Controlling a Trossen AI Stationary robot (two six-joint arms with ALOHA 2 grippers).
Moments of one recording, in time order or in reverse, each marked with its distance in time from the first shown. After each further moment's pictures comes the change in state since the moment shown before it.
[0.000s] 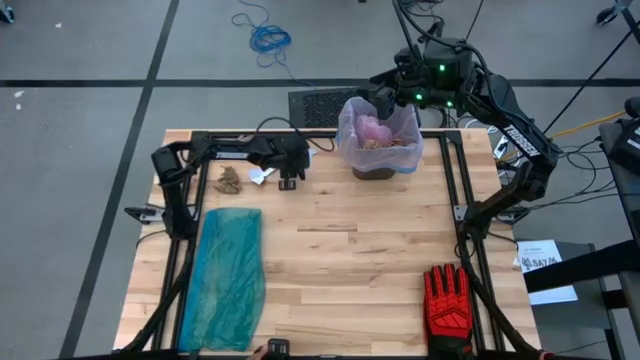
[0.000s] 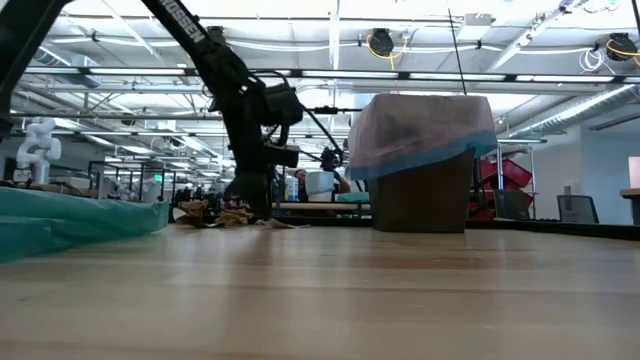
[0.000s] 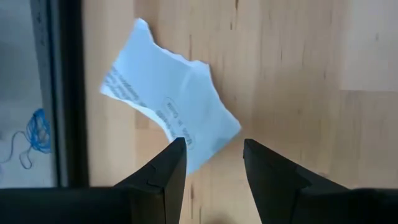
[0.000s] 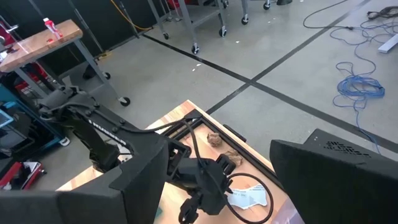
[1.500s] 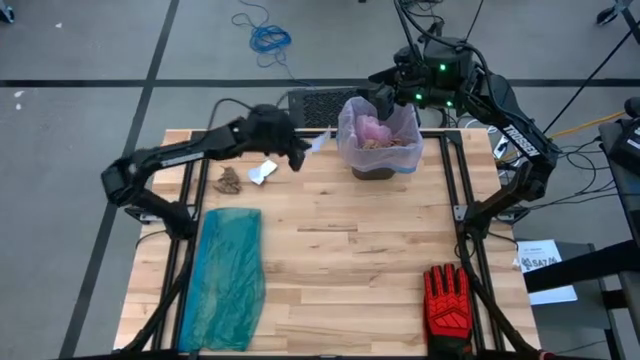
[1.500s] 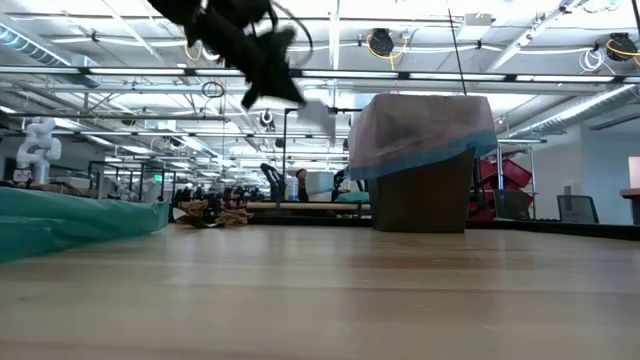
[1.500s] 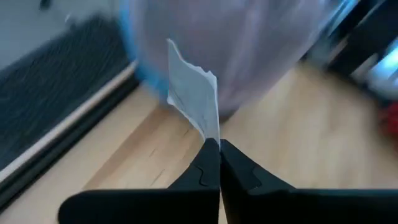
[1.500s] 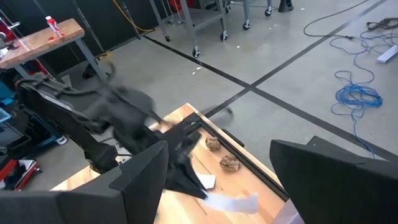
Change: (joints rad) left arm -0.002 -0.425 0.001 0.192 0.379 -0.812; right arm 0.000 0.000 0.000 0.017 0.002 -0.035
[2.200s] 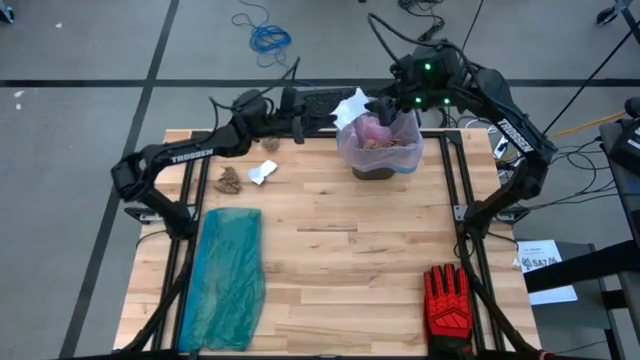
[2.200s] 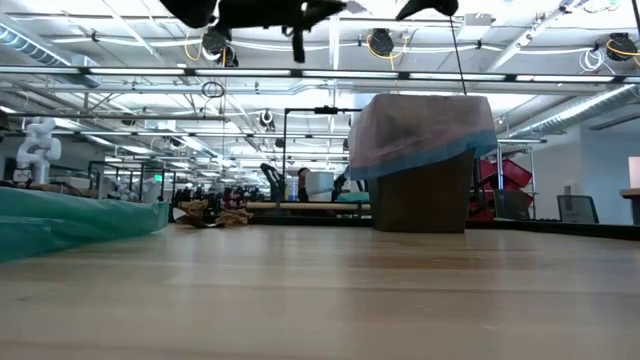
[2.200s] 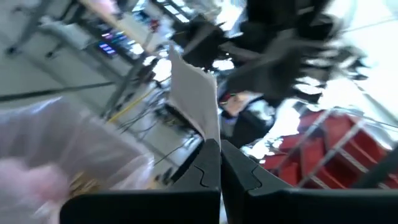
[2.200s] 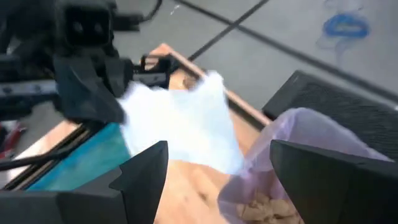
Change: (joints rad) left arm -0.013 0.093 0.082 0.725 0.258 -0.506; right arm -0.085 0.029 -0.001 -0.244 -0.085 0.009
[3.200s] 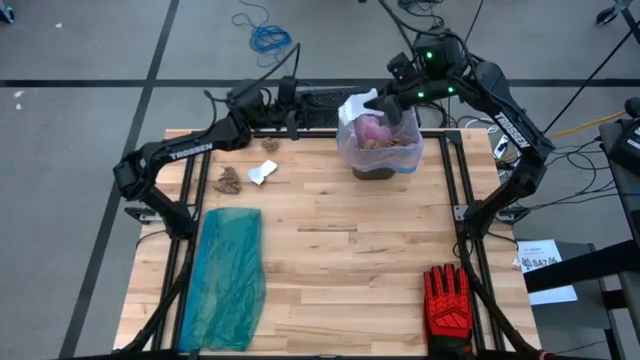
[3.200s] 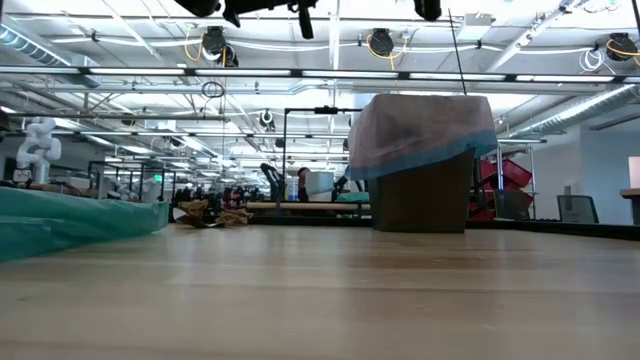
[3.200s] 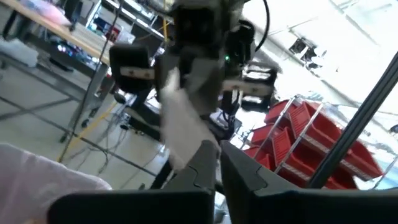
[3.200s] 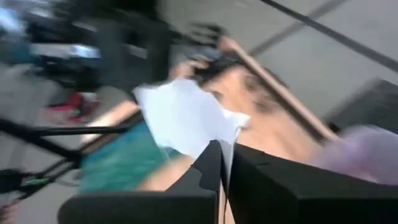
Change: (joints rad) left arm 0.010 0.019 0.112 0.010 0.112 0.039; right arm -0.091 0.021 0.000 0.043 -0.342 -0.105
